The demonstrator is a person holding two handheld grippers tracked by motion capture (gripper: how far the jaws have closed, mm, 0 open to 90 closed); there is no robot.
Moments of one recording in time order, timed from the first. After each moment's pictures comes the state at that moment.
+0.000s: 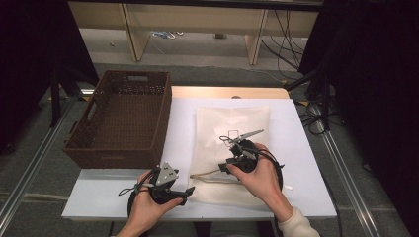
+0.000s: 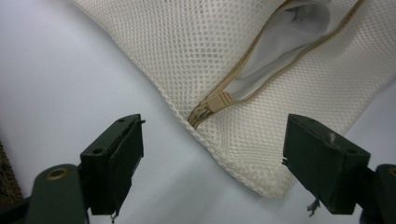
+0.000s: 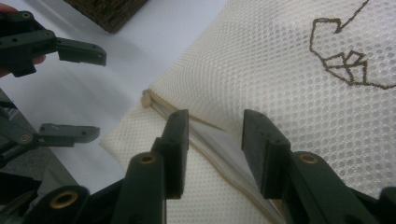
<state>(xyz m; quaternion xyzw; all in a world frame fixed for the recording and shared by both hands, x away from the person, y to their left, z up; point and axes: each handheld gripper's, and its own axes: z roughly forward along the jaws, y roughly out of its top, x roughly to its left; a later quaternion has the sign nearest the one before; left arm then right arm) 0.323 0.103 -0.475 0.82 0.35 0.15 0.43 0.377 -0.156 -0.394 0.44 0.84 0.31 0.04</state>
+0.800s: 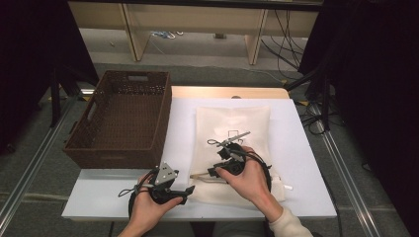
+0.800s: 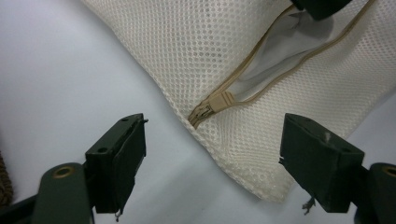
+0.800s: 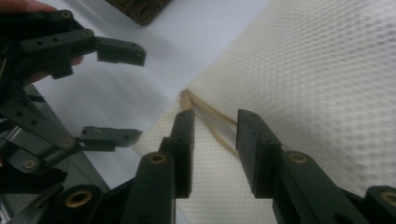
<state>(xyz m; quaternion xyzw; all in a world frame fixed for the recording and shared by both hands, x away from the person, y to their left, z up) 0.325 0.104 -0.479 0.81 0.35 0.16 0.44 0.377 -0.126 -0.404 0.42 0.85 0.31 0.00</state>
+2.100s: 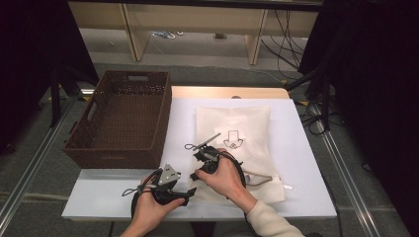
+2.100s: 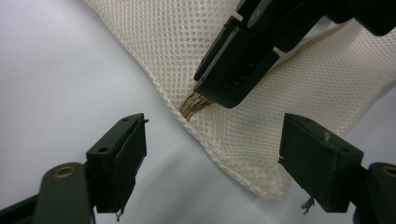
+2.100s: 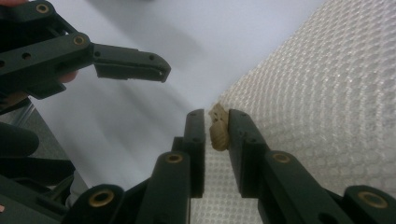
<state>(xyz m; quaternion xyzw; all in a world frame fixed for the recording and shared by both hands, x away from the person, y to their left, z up) 0.325 0.099 -0.486 0.82 0.36 0.14 0.43 0.402 -0.070 -0.446 0.41 0.88 0.25 -0.06</state>
